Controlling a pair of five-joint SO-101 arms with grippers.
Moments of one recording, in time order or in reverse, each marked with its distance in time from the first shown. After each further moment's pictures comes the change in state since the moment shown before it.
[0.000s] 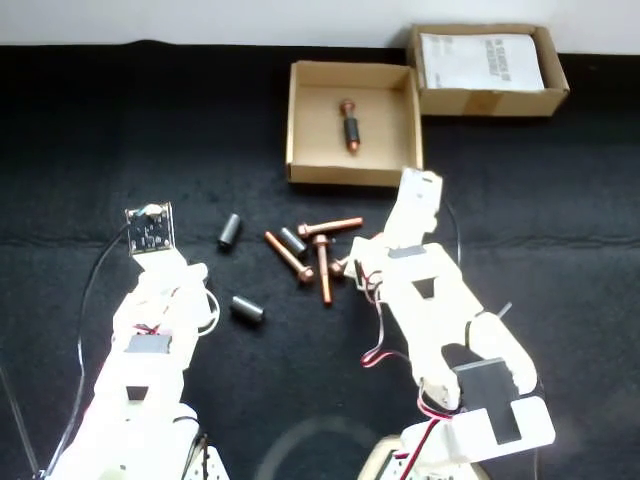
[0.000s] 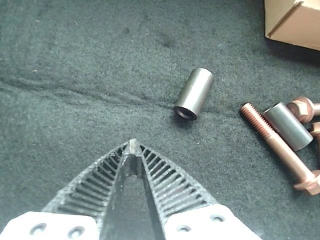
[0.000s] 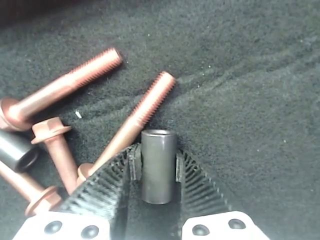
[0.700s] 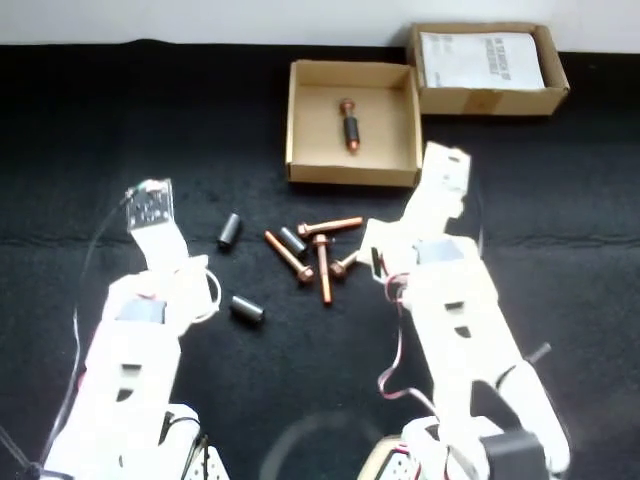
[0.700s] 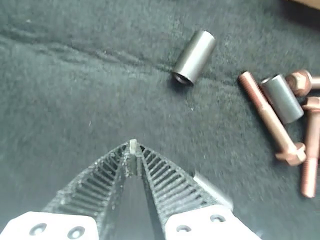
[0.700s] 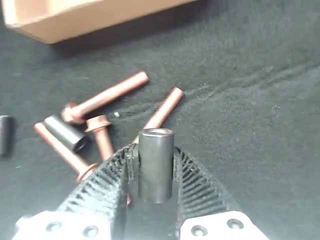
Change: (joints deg) left arm 1.6 3.2 -19.3 33.1 4.7; right arm 2.8 -26.9 -0.8 18.2 3.0
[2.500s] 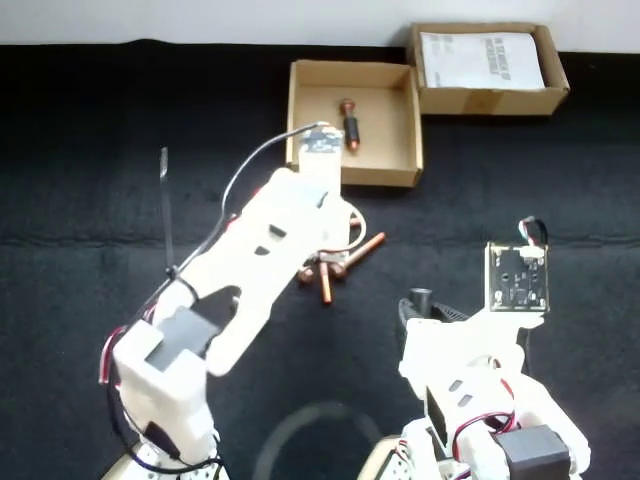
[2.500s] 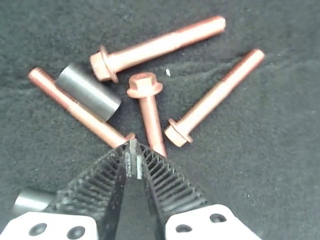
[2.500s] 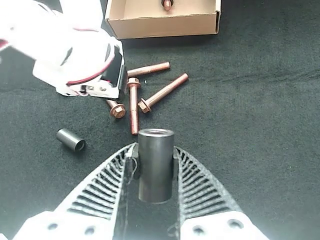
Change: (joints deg) left arm 29.5 61.2 -65.9 27.5 12.6; right arm -0.1 -59.0 0.0 41.8 13.0
